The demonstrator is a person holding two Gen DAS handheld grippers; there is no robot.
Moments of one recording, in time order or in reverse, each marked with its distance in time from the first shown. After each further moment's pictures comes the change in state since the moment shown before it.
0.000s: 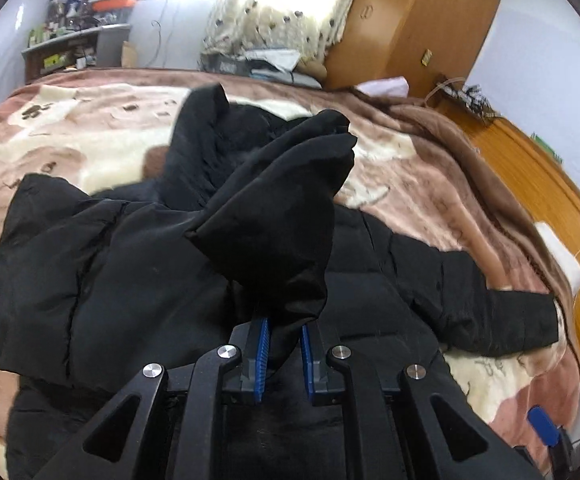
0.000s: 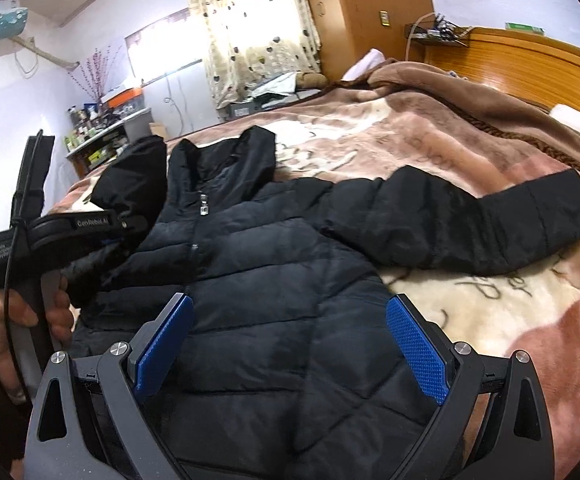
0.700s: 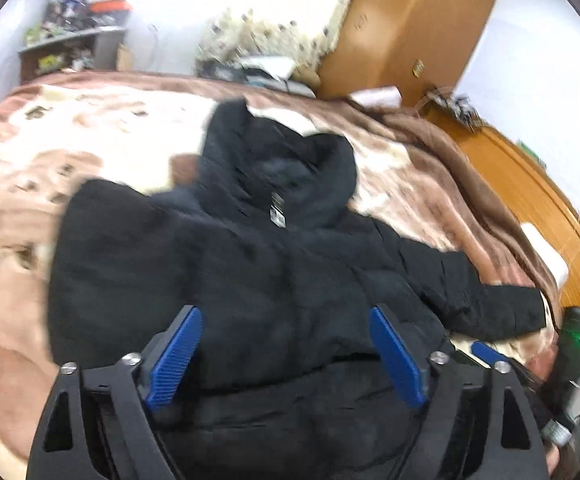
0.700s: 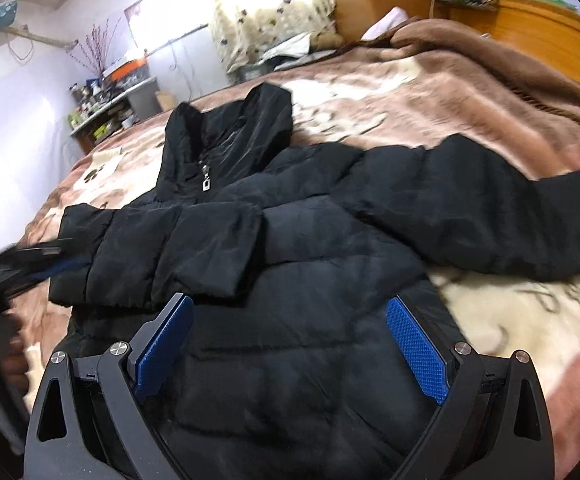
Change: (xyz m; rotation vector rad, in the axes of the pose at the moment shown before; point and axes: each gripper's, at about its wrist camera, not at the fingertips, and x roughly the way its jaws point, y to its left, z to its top) left arm -0.051 0.071 0.009 -0.001 -0.047 -0.052; right arm 0.095 0.023 0.024 -0.005 0.156 0.109
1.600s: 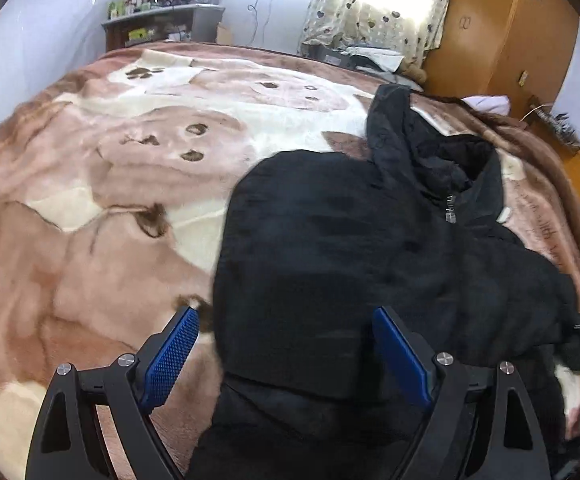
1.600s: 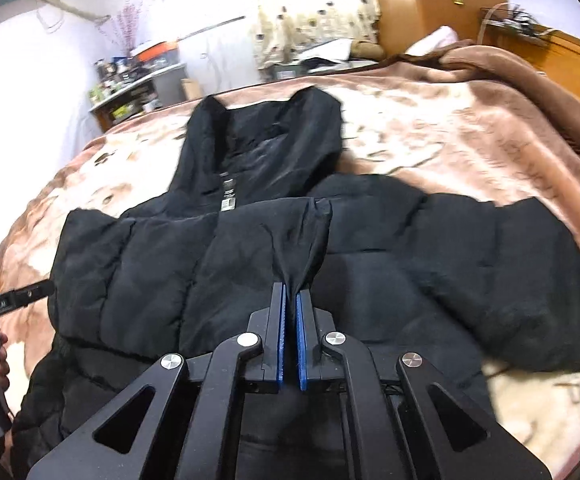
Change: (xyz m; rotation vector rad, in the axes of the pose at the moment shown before) left arm 0.024 0.119 -0.008 -0.121 0.066 0.331; right arm 0.031 0.019 0.039 -0.121 -0.023 -0.054
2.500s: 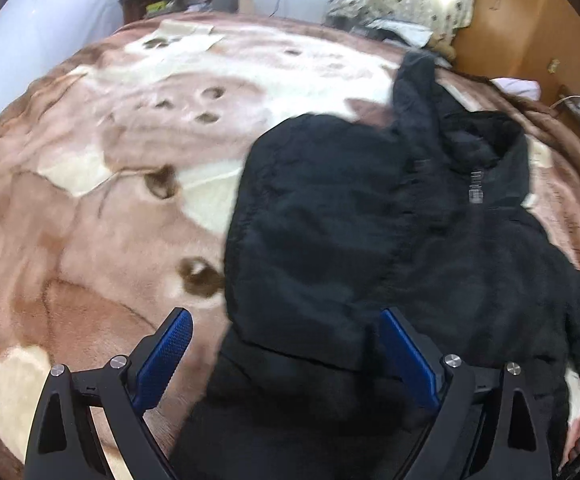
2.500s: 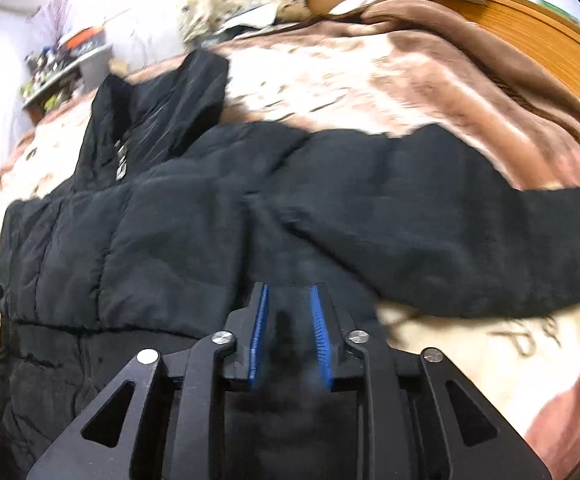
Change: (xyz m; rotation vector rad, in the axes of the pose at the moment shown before) left arm -0.004 -0.010 -0.014 -0.049 0.098 0.048; right arm -0.023 -0.080 -0.032 0.111 0.076 -0.189
